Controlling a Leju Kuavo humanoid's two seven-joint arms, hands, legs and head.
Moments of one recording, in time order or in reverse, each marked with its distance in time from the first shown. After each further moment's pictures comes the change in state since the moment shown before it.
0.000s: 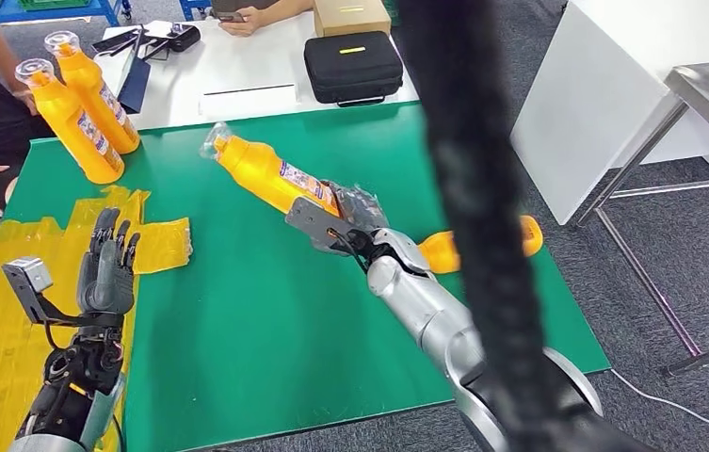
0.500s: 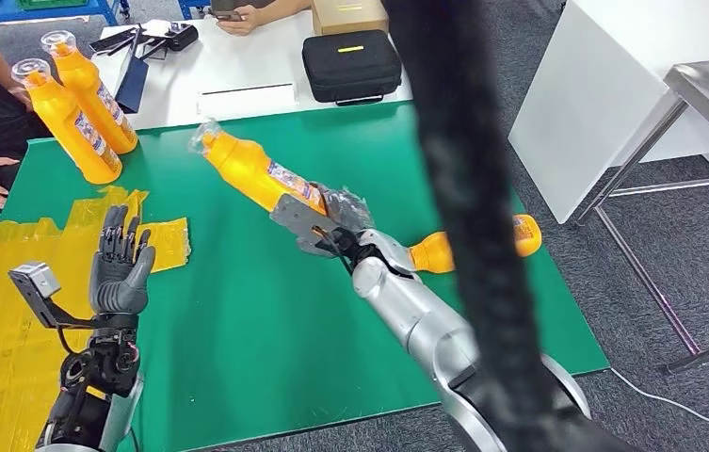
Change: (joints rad) left arm 0.045 -0.106 0.035 -0.112 -0.014 -0.001 0.022; right arm -0.002 0.068 -0.024 0.004 0.025 0.020 0.068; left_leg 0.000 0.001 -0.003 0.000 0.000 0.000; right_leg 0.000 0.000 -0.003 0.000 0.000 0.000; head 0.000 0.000
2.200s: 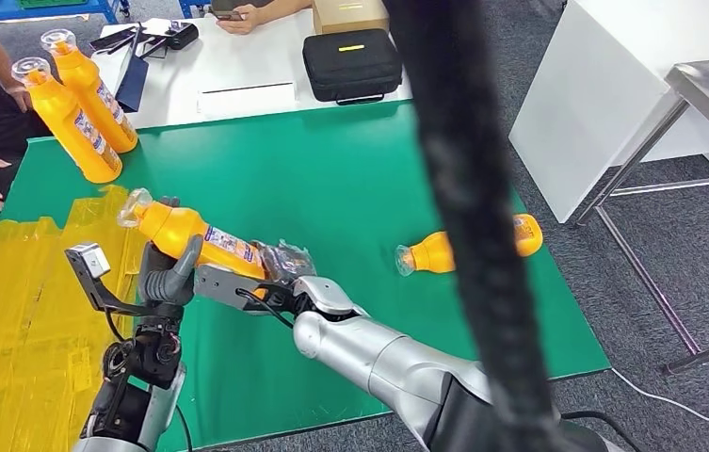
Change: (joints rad) left arm -0.009 -0.131 -0.062 -0.014 -0.005 0.002 0.154; right arm 0.010 0.061 0.758 -0.061 -0.433 0.000 0.314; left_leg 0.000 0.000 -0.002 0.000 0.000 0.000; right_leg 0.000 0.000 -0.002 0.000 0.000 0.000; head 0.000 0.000
